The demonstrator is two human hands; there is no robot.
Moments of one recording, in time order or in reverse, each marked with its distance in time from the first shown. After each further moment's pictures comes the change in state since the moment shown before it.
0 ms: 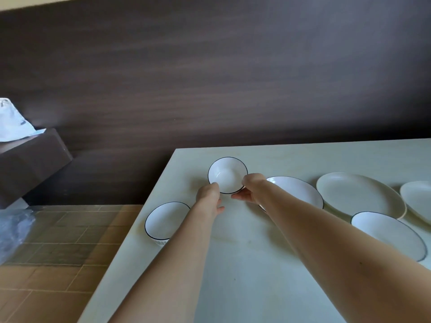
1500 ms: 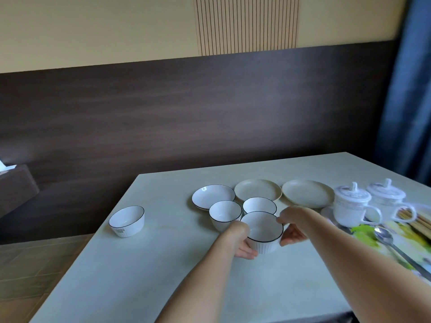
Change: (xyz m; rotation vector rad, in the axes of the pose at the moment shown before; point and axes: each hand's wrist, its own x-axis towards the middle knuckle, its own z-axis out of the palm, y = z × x) left_hand -0.271 -0.111 0.131 0.569 -0.491 -0.041; right_hand -0.179 0.129 -0.289 -0.435 0.096 0.239
